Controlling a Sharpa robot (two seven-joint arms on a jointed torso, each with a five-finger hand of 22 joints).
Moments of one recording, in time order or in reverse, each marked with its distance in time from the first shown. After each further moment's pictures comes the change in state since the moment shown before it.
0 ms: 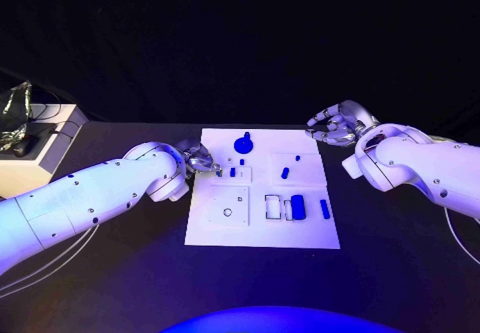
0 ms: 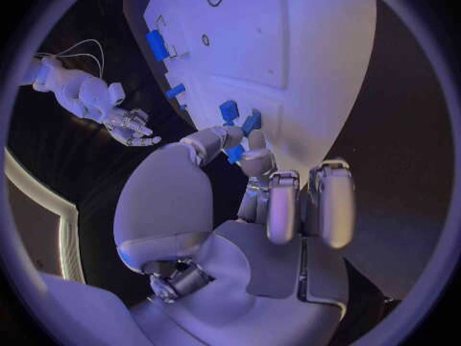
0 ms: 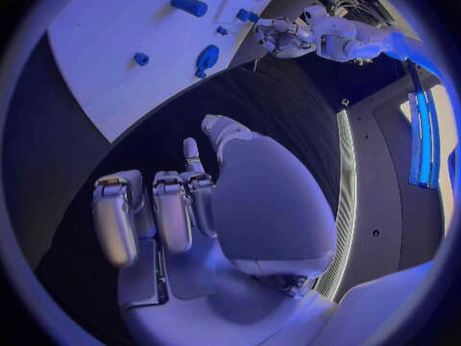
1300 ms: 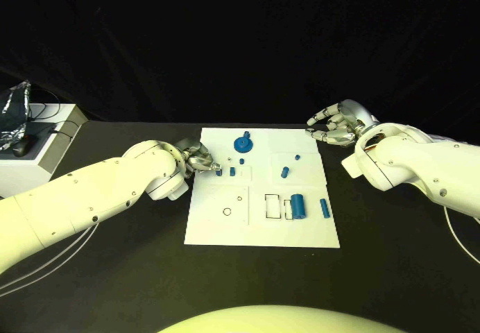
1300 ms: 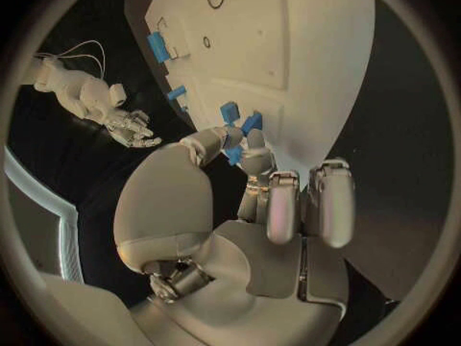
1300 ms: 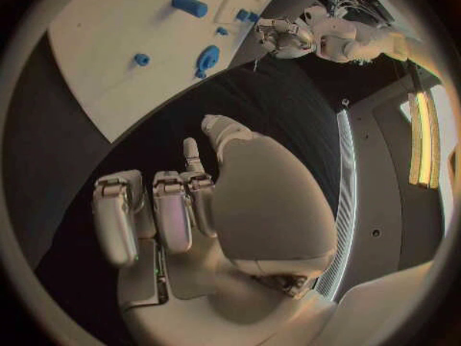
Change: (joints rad) left arm 0.002 0.002 0.002 -0.007 0.002 0.023 0.004; left_hand 0.000 0.000 0.006 0.006 0.002 0.013 -0.011 -0.010 -0.002 0.000 0.000 -0.019 -0.022 0.000 0.000 0.000 0.000 0.000 -0.001 -0.001 -0.004 0.000; right arm -0.001 -0.001 0.000 0.000 -0.001 0.000 0.000; right_hand 0.000 0.000 0.000 0.000 0.000 0.000 0.000 0.000 0.000 0.000 0.000 0.000 -0.001 0.000 0.000 0.000 0.000 0.000 0.000 0.000 0.000 0.001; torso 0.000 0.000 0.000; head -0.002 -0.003
